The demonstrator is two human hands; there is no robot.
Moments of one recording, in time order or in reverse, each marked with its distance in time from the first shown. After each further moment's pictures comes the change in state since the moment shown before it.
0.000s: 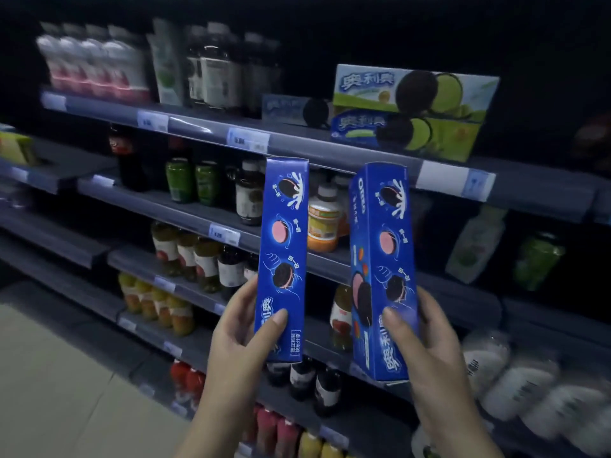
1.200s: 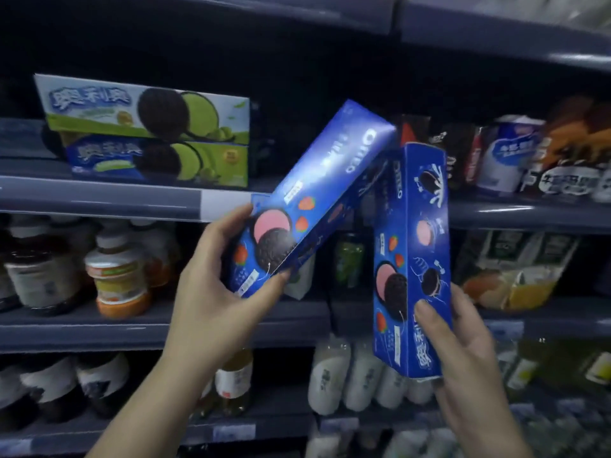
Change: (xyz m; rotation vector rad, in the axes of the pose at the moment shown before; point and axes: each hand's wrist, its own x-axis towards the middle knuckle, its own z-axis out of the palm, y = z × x) left_hand 0.084 -0.010 0.205 0.326 -0.498 0.567; right_hand 0.005 -0.072 -0.165 -0.074 0.514 -0.232
